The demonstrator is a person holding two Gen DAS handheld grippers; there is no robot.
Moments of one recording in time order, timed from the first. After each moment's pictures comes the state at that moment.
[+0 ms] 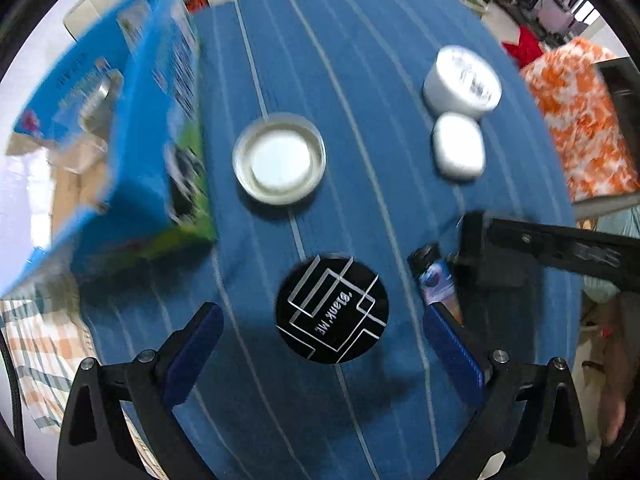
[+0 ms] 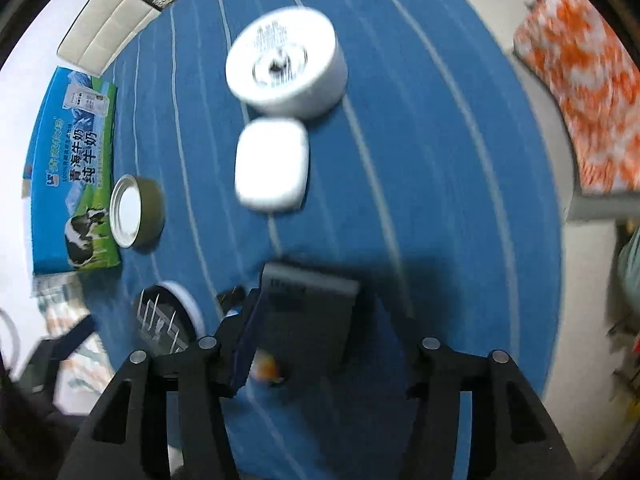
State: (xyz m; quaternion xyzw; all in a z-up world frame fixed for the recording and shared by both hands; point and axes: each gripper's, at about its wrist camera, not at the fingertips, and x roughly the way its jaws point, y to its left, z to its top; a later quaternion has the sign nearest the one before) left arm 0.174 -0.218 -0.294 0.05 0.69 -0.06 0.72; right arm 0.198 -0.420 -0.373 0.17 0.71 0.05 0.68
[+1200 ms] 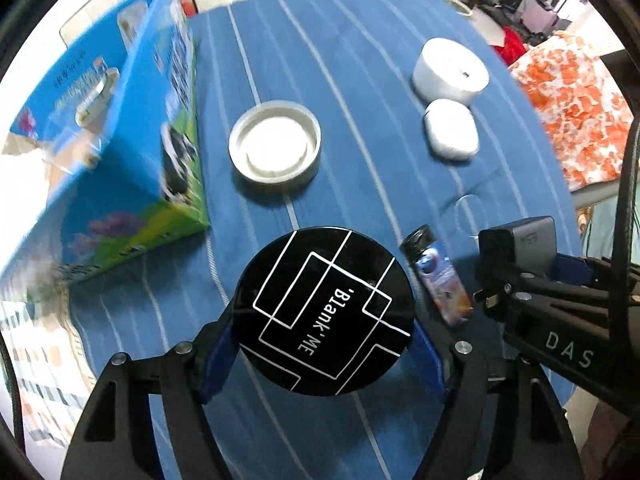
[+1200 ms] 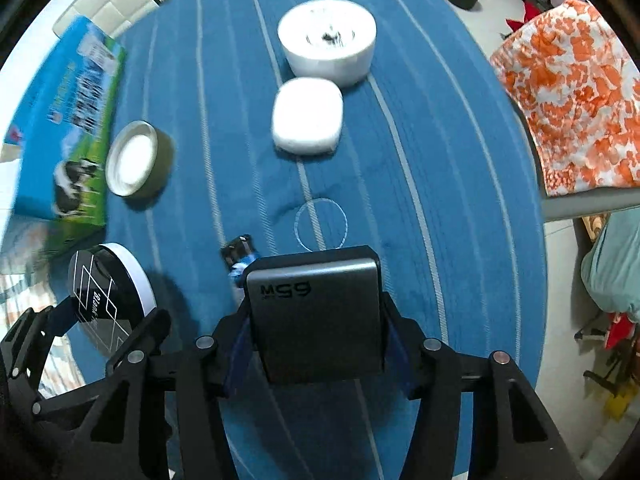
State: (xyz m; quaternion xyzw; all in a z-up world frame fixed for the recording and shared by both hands) left arm 0.139 -0.214 -0.289 0.06 0.65 -0.09 0.75; right arm 0.173 -0.351 -0.330 0.09 0.69 -0.01 0.72
